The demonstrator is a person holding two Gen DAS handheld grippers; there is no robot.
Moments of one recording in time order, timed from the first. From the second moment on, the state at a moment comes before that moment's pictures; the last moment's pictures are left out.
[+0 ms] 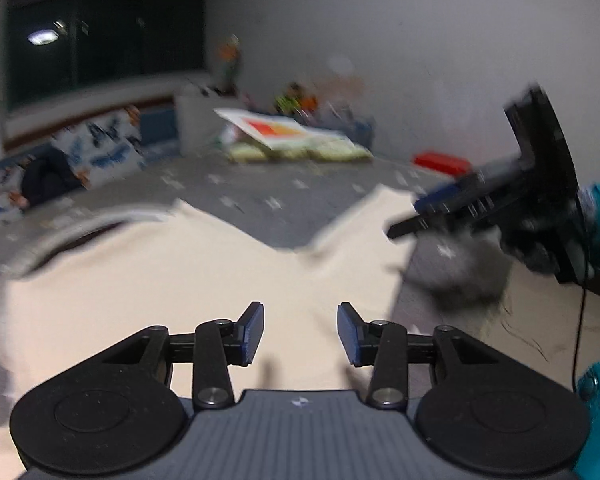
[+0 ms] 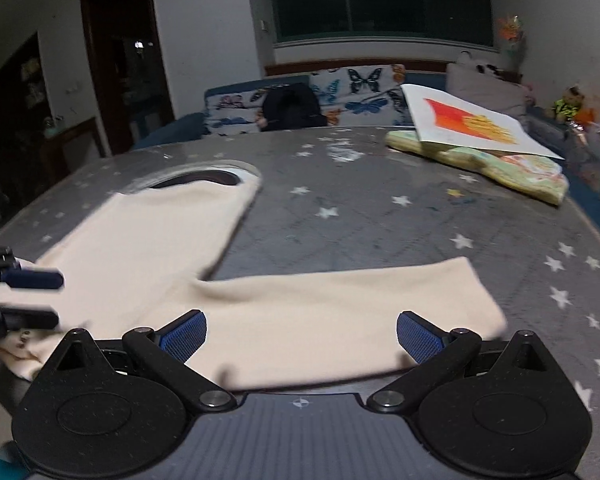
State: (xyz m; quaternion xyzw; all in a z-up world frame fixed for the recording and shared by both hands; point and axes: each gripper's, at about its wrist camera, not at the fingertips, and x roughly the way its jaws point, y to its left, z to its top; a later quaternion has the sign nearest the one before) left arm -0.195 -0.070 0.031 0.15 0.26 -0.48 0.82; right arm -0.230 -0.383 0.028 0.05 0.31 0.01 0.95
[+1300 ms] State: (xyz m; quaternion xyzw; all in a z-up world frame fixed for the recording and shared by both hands) left arm -0.205 -0.072 0.033 0.15 0.25 -0.46 0.84; right arm -0.220 -0.459 0.012 0.14 0.31 -0.16 0.93
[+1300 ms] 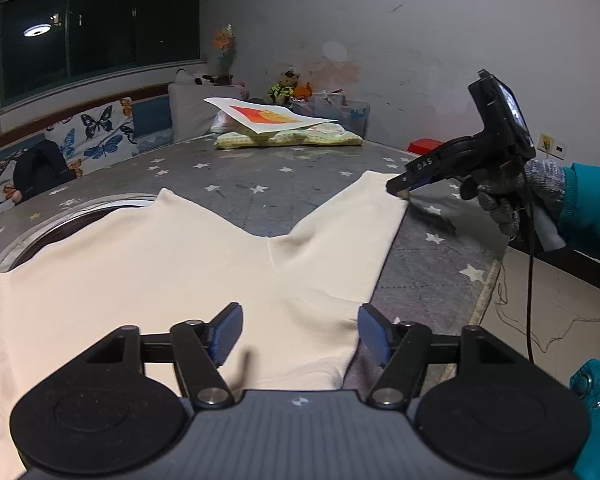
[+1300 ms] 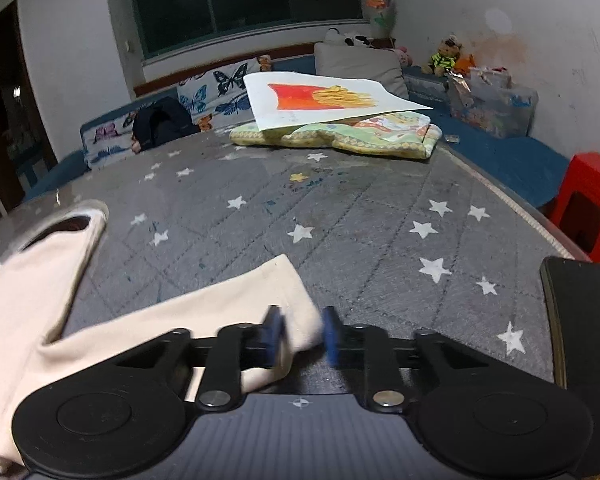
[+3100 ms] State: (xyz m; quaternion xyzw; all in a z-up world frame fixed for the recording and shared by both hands) left arm -0.142 -0.081 0.021 0.10 0.32 -0.38 0.86; right arm -0.242 -0.309 0.047 -0.06 0.31 0.04 0.95
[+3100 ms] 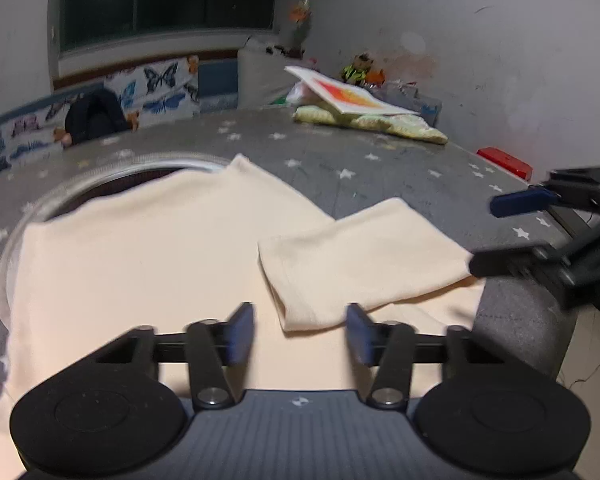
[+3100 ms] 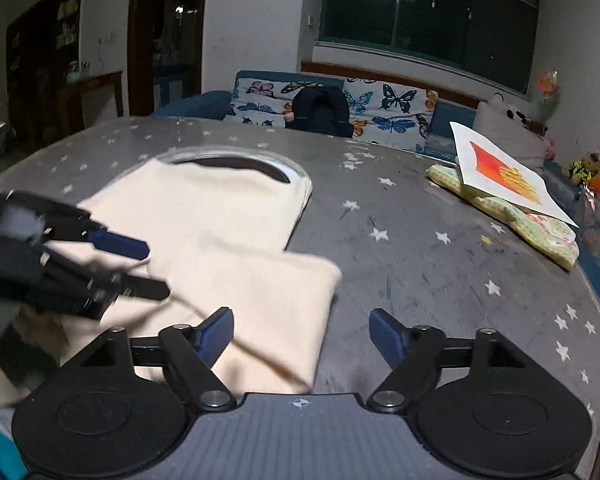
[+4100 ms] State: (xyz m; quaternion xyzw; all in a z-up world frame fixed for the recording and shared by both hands) left arm -0.175 -0.002 0.115 0.02 0.21 -0.35 0.91; right arm -0.250 -0.278 0.013 -0.13 0.30 -0.01 0.94
